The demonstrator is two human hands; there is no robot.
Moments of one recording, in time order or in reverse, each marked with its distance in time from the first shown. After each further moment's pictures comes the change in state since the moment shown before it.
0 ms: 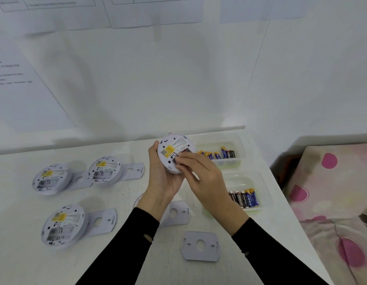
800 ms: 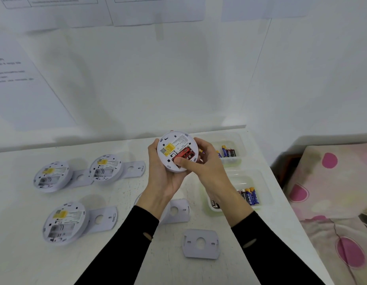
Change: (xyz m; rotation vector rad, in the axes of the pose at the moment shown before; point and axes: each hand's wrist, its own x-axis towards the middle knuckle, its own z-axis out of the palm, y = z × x) left_hand 0.001 0.000 -0.001 0.068 -0.074 0.076; right_hand 0.026 -0.010 -0.012 0.759 -0.108 1.099
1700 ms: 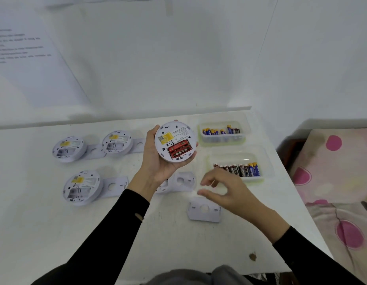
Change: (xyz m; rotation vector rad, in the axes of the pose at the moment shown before) left_hand -0.047 0.006 -0.038 0.001 -0.102 -0.171; right_hand -0.096 0.049 -0.066 -0.761 -0.371 -0.406
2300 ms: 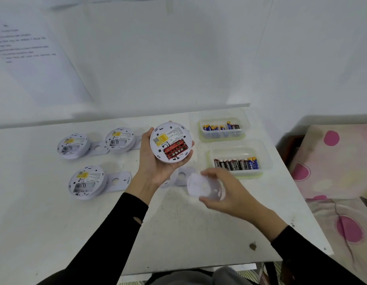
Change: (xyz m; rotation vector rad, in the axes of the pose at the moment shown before) left_hand -0.025 -0.001 -0.001 -0.031 0.022 0.046; right_hand -0.021 0.000 0.009 -0.068 -0.029 0.038
